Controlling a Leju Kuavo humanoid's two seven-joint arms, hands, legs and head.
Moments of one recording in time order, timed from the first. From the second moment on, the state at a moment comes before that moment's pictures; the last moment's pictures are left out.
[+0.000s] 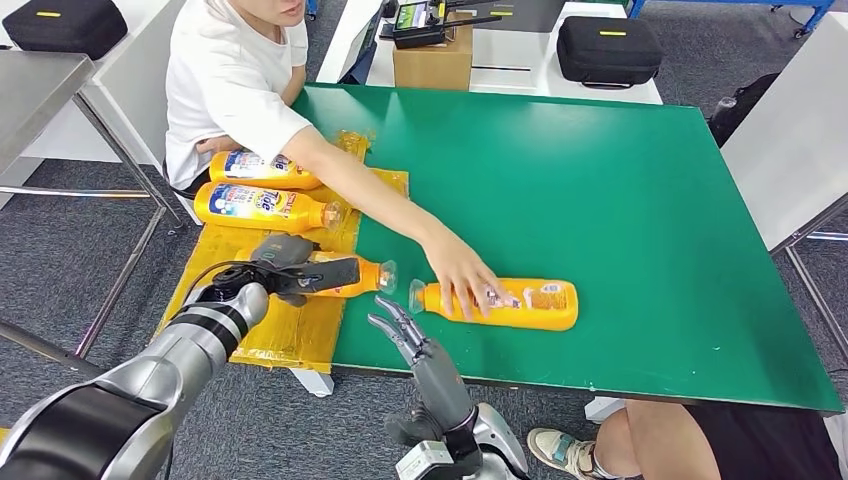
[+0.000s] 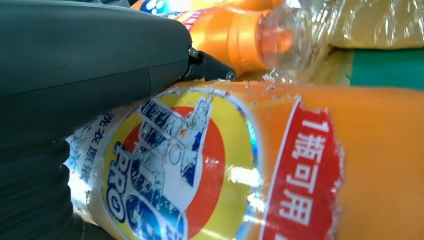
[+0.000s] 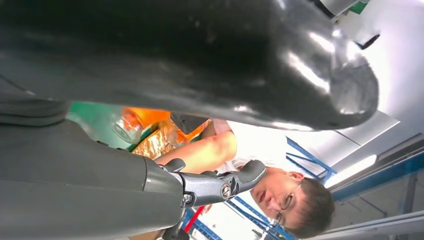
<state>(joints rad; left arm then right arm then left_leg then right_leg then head) -0.77 0.01 -0.38 -0.40 -1.08 -0.02 -0.05 -0.16 0.07 0.87 -1.20 0.40 -0.38 -0.70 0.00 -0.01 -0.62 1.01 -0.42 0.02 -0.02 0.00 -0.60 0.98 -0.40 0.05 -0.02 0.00</state>
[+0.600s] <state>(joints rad) -0.73 0.08 -0.27 -0.53 -0.50 -0.42 -0.54 -0.21 0.03 0.97 -1.16 0.26 -0.49 -0.70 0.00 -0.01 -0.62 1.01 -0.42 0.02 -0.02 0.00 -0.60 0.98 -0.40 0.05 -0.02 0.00</state>
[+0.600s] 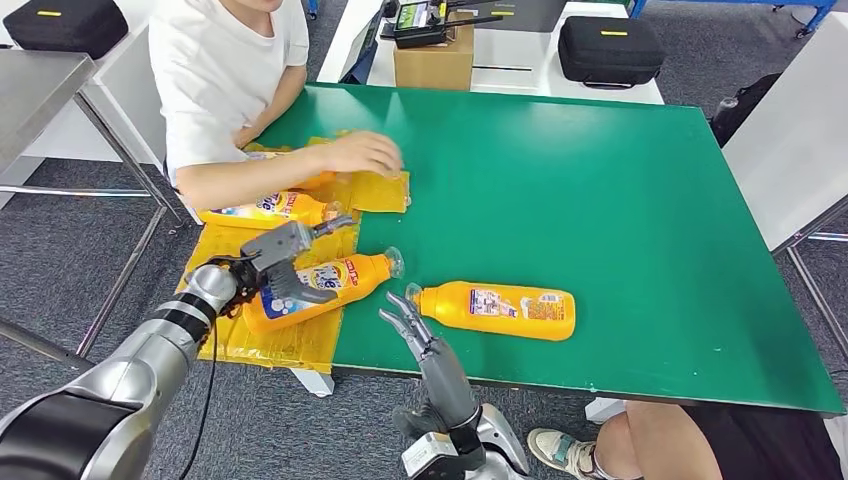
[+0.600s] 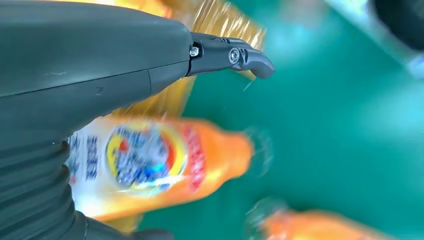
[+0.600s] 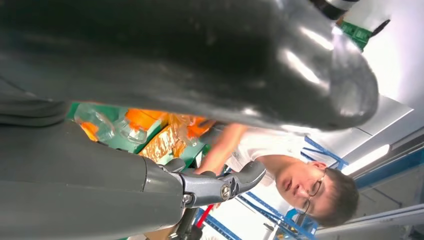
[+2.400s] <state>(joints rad) -0.03 -0.11 0.01 -1.71 0.21 0.17 -0.51 -0.24 -0.07 0.33 -0.90 0.92 -0.46 -0.42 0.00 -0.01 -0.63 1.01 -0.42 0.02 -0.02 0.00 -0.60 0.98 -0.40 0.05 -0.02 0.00</state>
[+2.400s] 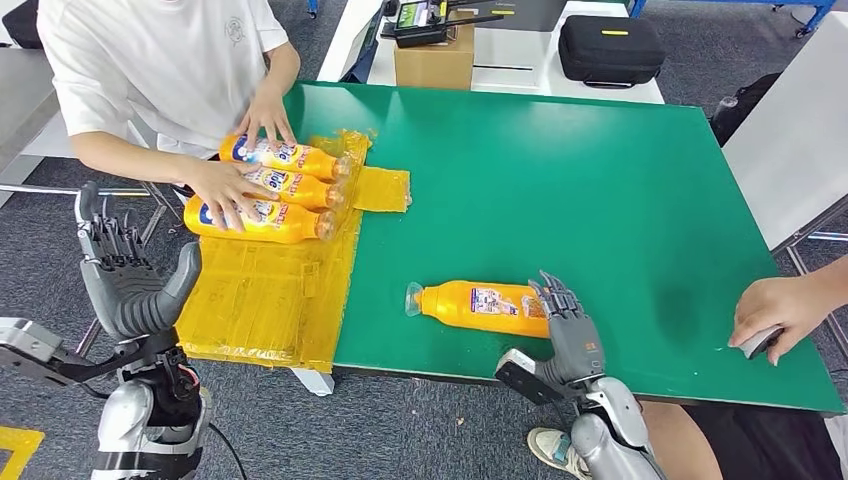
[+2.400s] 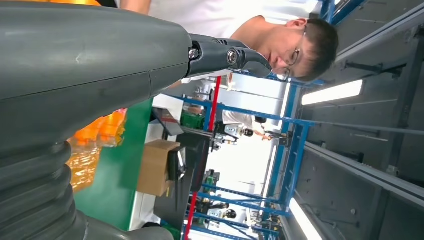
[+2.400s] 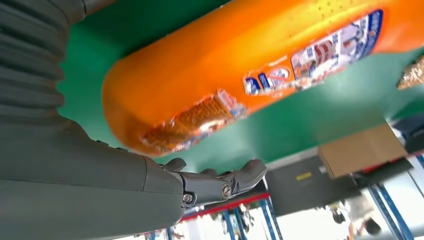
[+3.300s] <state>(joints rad) -0.08 -0.11 -0.03 -1.64 0.21 0.15 -0.43 -0.52 -0.02 0.39 -0.56 1.04 -0.34 -0.28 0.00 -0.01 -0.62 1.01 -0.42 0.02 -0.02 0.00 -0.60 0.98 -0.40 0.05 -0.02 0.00</state>
